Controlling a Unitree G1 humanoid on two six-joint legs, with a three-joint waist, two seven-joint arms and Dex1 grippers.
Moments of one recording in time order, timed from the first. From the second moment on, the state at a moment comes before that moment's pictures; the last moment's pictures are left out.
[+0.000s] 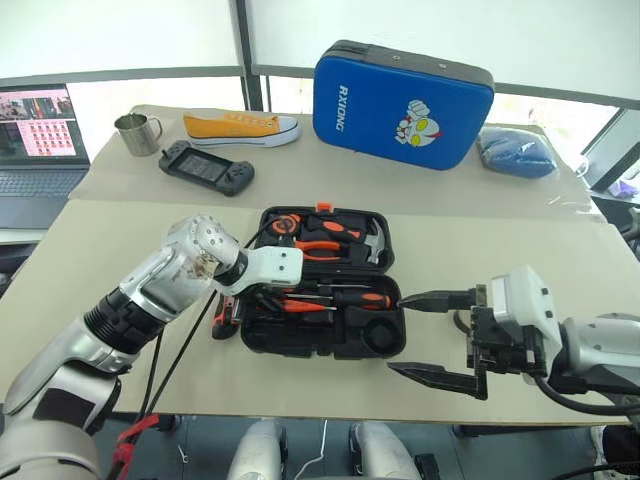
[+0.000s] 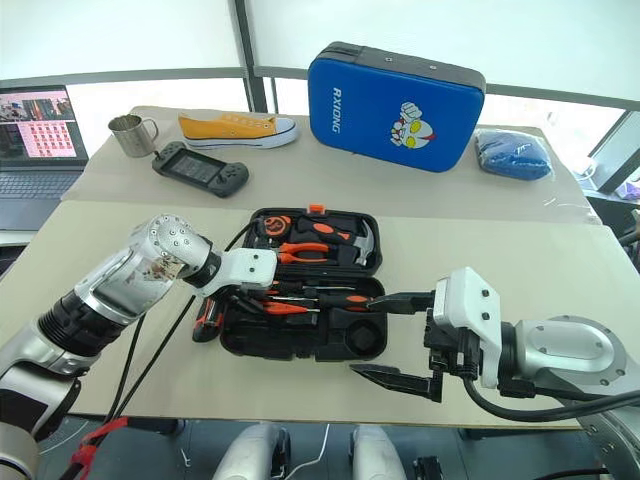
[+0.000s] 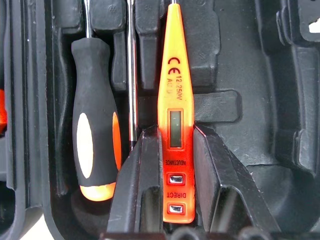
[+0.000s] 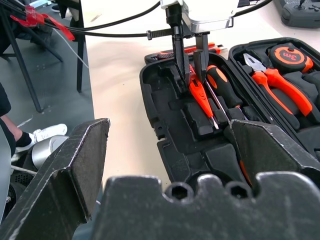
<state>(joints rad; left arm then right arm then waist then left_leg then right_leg) -0.82 0.81 -0.59 -0.14 0.06 0.69 -1.41 0.02 -0.96 -0.28 -0.84 0.88 0.71 0.86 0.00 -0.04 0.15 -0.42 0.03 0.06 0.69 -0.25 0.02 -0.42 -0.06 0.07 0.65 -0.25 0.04</state>
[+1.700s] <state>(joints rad) -0.48 0.80 -0.12 -0.06 -0.32 0.60 -1.37 -0.07 -0.96 -0.21 -0.78 0.93 0.74 0.80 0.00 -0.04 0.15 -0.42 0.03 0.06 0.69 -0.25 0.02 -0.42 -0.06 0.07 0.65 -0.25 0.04</state>
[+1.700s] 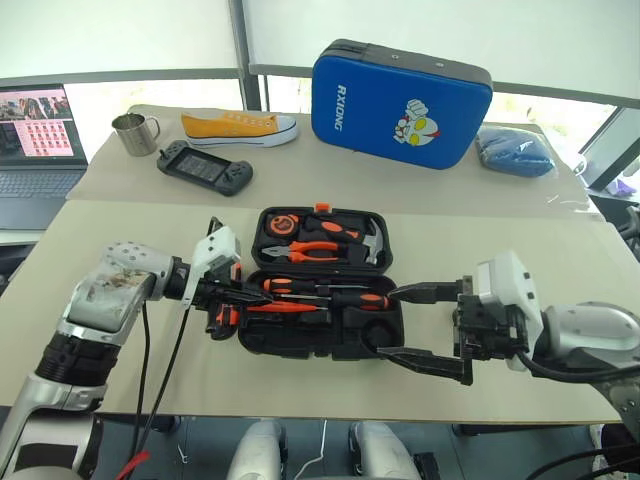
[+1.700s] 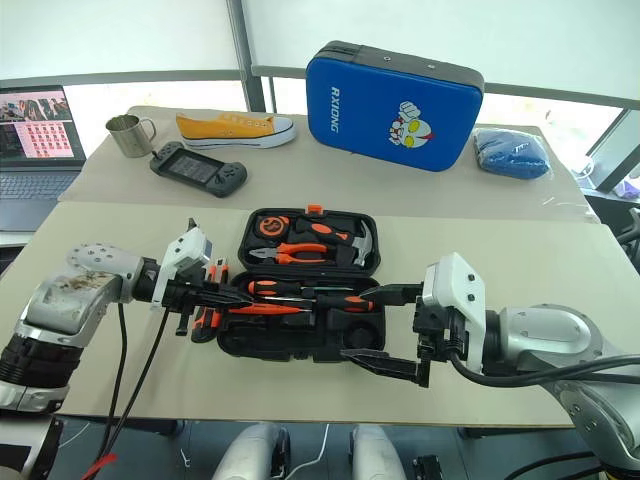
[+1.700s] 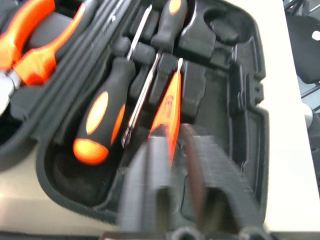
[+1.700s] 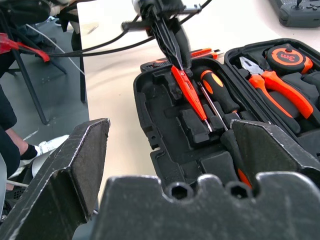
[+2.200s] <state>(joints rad) -0.49 0.74 -0.18 0.02 -0.28 0.48 -1.30 -0.07 -0.97 -0.22 -0.78 0.98 0.77 0.77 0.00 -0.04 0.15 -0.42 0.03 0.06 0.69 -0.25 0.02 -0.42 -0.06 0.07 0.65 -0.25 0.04</state>
